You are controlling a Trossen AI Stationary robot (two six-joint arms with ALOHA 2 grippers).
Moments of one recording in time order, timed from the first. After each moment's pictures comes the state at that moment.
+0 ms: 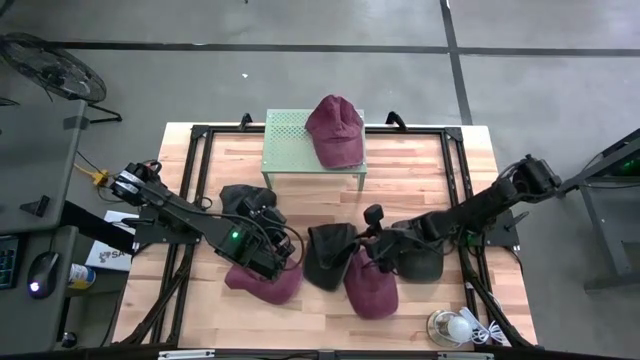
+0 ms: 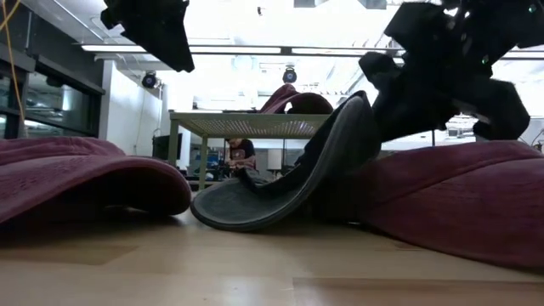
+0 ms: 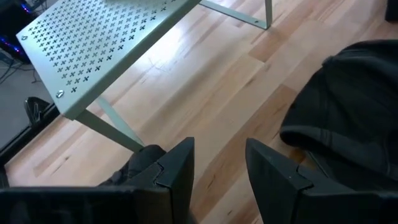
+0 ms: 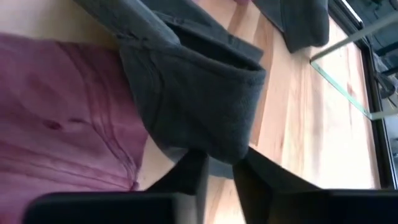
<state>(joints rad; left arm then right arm) -0.48 1.59 1.29 -1.11 -0.90 -1.10 0.36 1.45 0.64 0.07 0.40 -0.36</state>
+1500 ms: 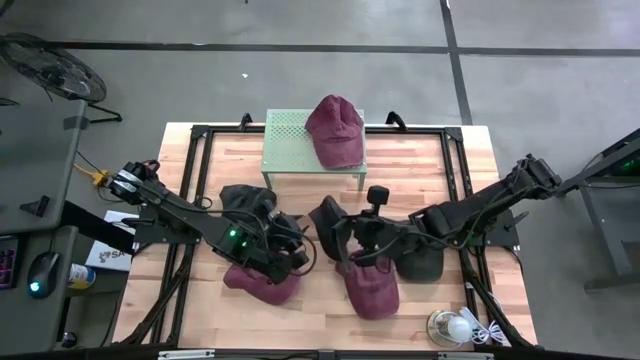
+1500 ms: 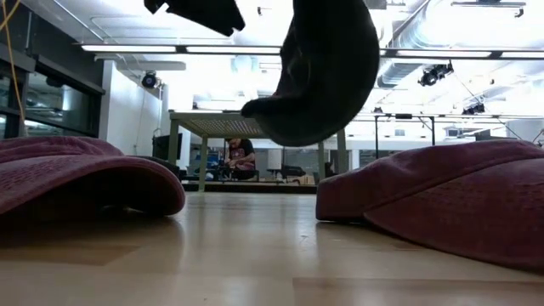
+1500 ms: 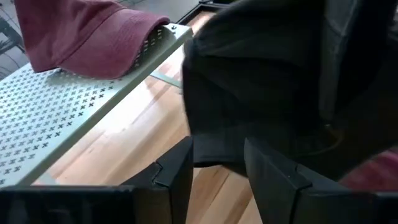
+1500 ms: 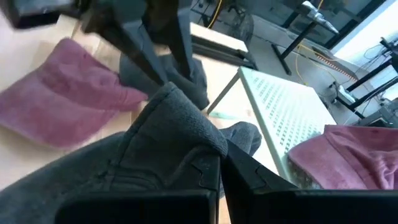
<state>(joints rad) -0.48 1.57 1.29 -0.64 -0.96 -0.70 0.41 1.45 1.18 -0.32 0.75 -0.03</state>
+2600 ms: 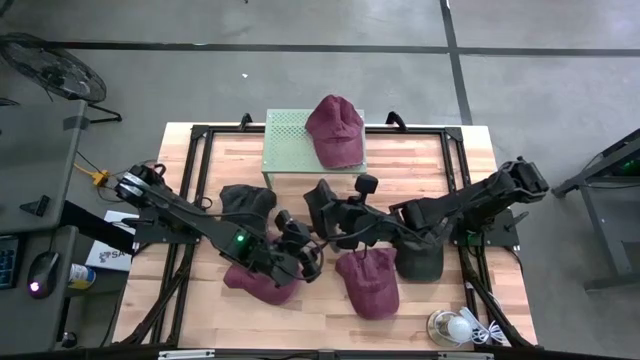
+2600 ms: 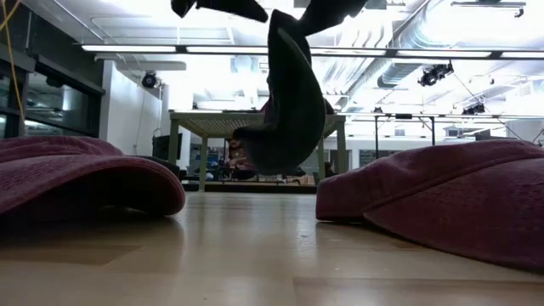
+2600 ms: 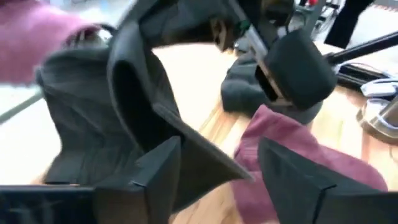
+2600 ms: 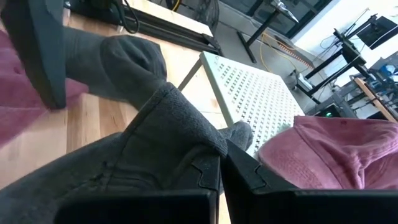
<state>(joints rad) -0.48 1.64 1.30 -0.34 -0.84 -0.67 0.29 1.56 1.18 -0.21 0.81 -0.12</state>
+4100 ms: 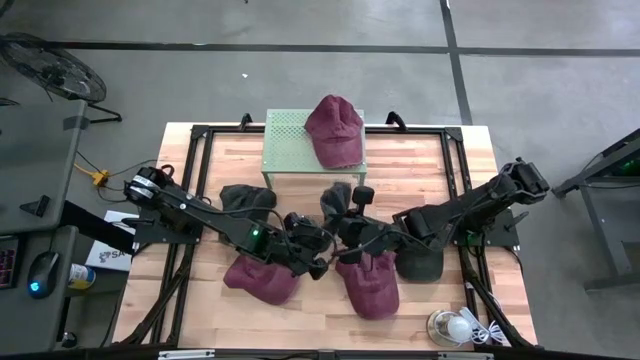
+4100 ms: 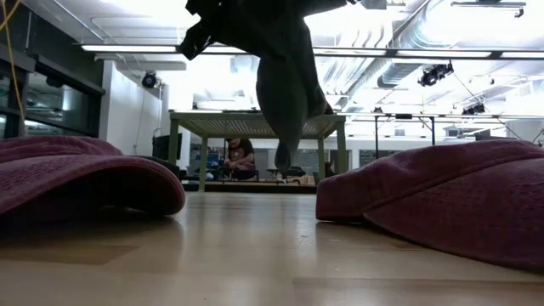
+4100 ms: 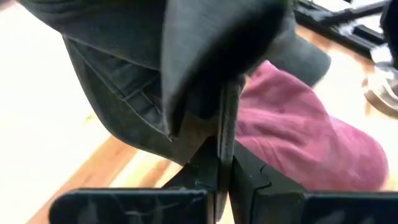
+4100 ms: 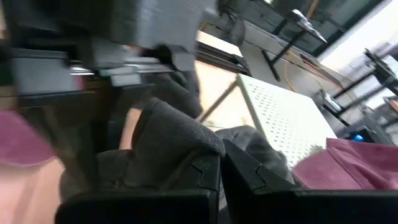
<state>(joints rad) -0.40 1.70 1.29 -0.38 -0.58 -0.78 0.37 1.56 1.18 -0.16 0.73 -0.14</state>
